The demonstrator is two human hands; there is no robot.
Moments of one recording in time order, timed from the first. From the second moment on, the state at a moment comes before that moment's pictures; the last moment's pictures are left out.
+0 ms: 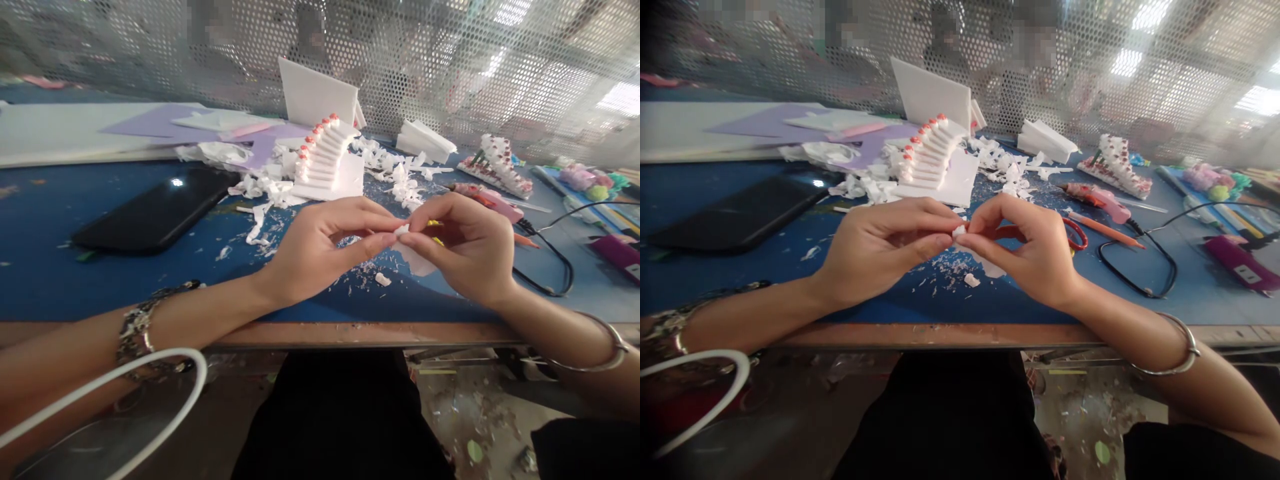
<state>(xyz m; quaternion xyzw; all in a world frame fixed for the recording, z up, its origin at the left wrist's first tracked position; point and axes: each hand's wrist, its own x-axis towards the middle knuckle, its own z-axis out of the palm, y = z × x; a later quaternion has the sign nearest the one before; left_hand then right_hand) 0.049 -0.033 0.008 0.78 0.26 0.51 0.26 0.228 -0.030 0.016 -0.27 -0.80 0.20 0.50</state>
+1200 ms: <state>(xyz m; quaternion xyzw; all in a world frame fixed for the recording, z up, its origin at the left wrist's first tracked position) 0.053 -0.028 0.011 0.71 0.30 0.48 0.42 0.235 -0.029 0.024 -0.20 -0.88 -0.02 0.44</state>
